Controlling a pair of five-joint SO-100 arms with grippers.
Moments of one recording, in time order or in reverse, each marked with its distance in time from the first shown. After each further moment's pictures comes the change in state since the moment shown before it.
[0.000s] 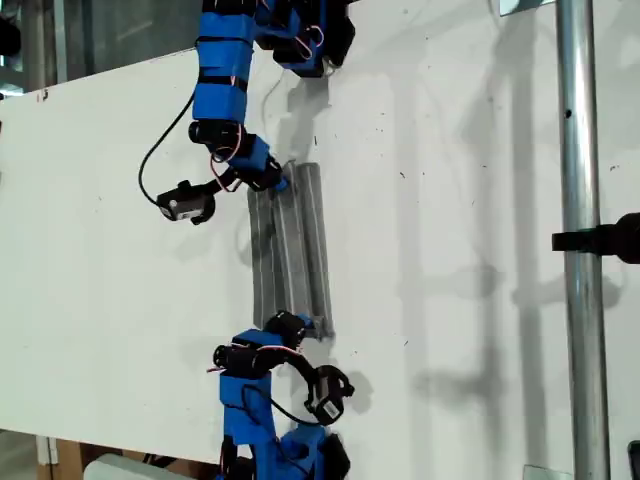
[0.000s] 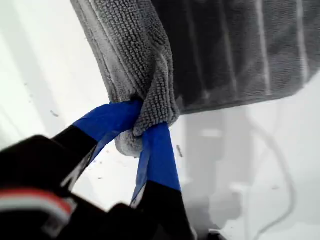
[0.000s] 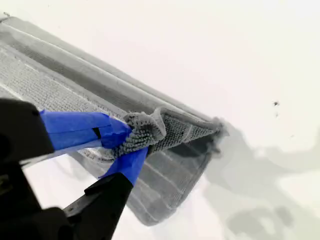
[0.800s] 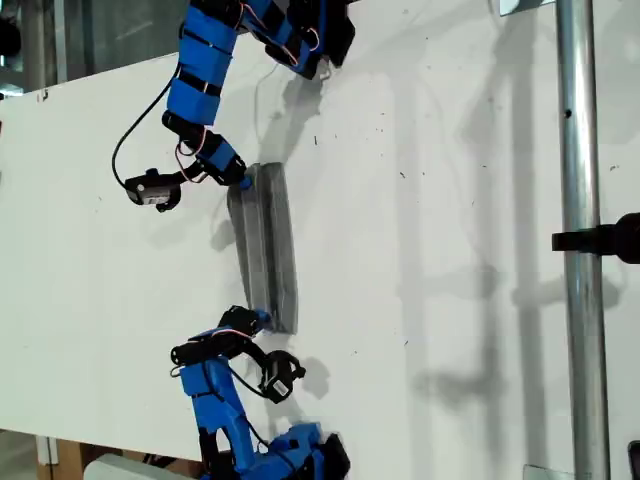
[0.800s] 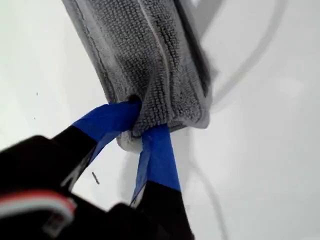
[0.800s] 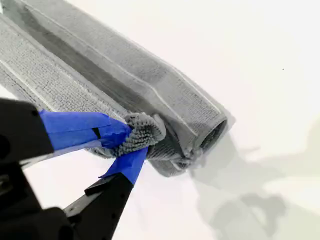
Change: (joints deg) arm 0 -19.0 -5.1 2.9 -6.5 14.8; arm 1 17.3 -1.5 10.6 -14.6 -14.4
